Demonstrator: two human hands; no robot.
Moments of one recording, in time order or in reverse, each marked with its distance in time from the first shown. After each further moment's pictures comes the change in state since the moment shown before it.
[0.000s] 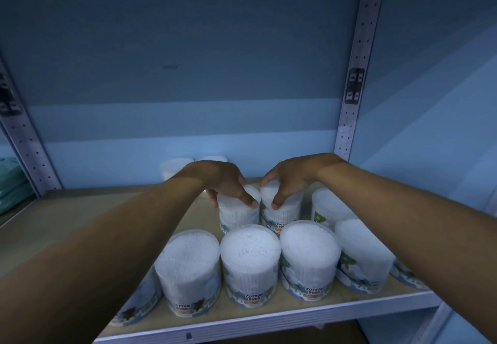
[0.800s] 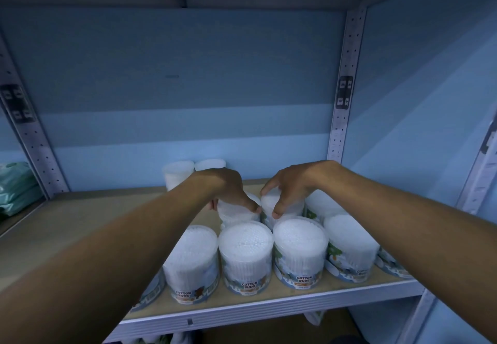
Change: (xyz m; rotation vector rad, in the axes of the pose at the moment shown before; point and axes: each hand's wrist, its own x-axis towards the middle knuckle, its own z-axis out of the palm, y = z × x) left_hand -0.039 0.020 0.013 0.223 0.073 -0.059; right_hand -0.042 -0.006 0.006 -0.043 -0.025 -0.002
